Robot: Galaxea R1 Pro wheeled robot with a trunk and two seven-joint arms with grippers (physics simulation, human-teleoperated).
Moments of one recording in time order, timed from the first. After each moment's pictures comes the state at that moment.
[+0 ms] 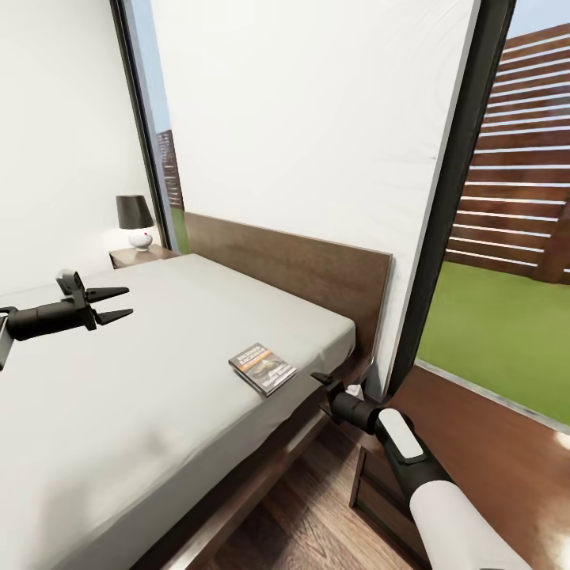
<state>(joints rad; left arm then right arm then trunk) -1.18 0.50 0.41 -0.51 -0.16 1.00 -1.54 -0.67 0.08 -0.09 -0.70 -1.13 0.63 0.10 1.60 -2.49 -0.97</state>
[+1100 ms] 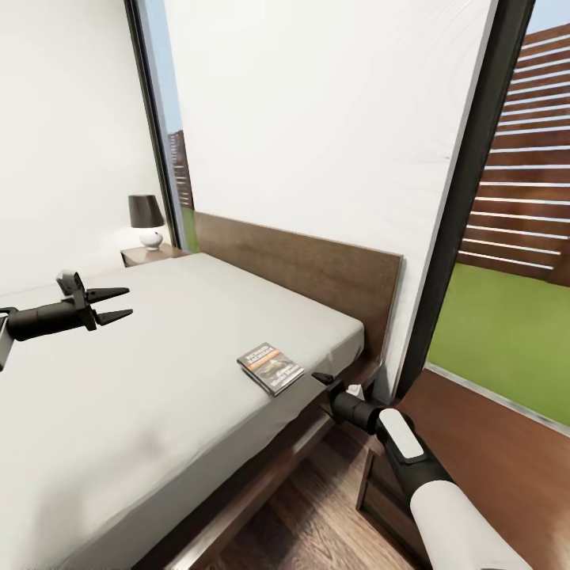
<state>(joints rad) -1.18 0.50 0.41 -0.50 -0.16 1.00 -1.54 -0.67 0.07 -0.09 -0.70 -1.13 0.63 0.10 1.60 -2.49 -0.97</state>
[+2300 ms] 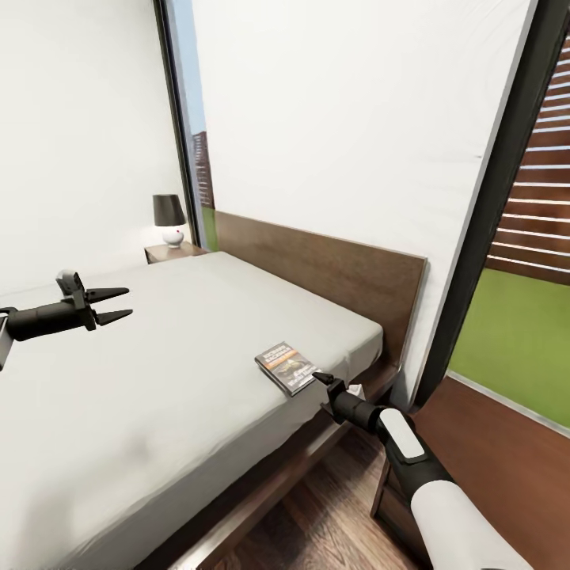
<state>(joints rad) -1.18 0.50 0.41 -0.50 -0.16 1.00 -1.54 -0.67 0.07 -0.09 -0.70 -1.13 0.63 0.10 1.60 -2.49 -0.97</state>
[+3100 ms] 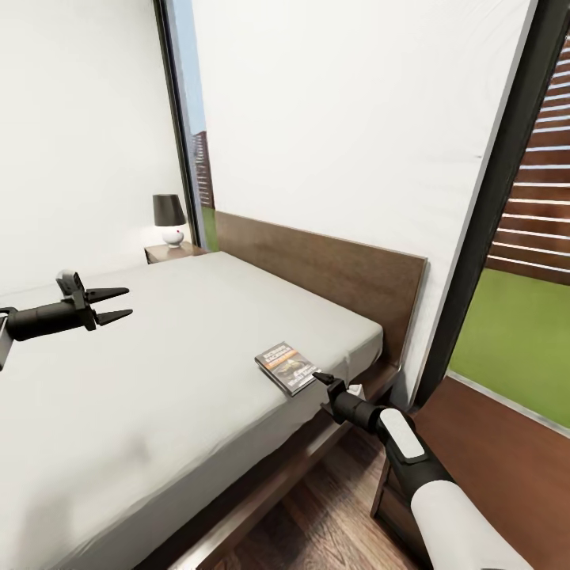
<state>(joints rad) -1.18 0.50 0.41 -0.50 -0.16 1.00 -1.54 -0.67 0.07 -0.09 -0.70 -1.13 0.63 0.10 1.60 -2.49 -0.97</state>
